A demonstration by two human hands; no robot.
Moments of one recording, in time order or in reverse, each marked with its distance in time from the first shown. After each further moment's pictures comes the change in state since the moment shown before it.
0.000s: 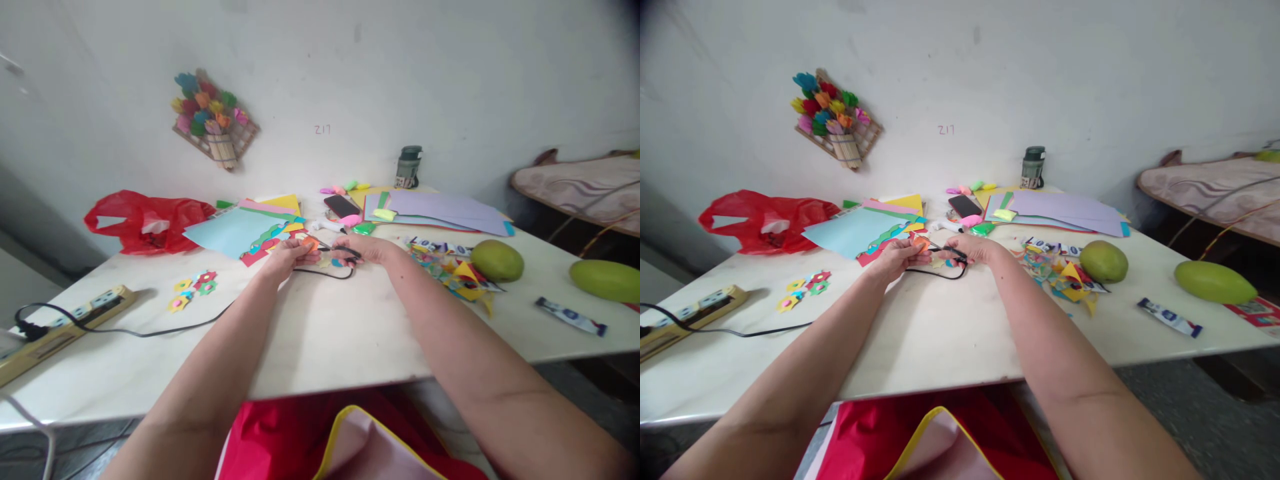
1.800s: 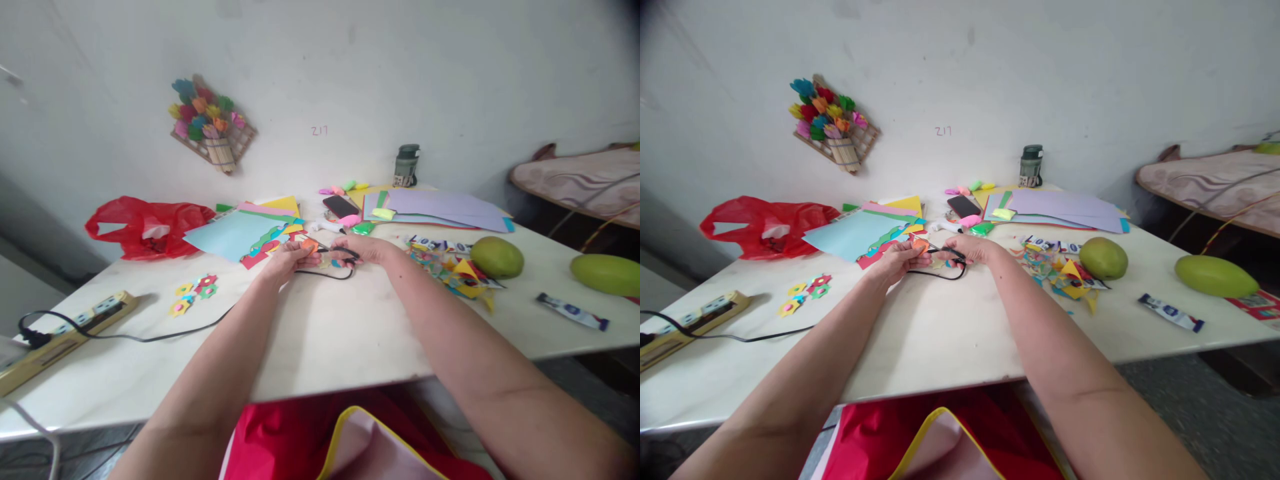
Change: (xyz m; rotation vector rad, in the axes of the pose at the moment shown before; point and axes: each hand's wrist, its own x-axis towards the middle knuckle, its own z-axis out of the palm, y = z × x) left_hand -0.001 -0.002 -0.001 -0.001 -0.052 -0.016; right_hand 0.000 -0.004 0.003 0.022 0.002 0.041
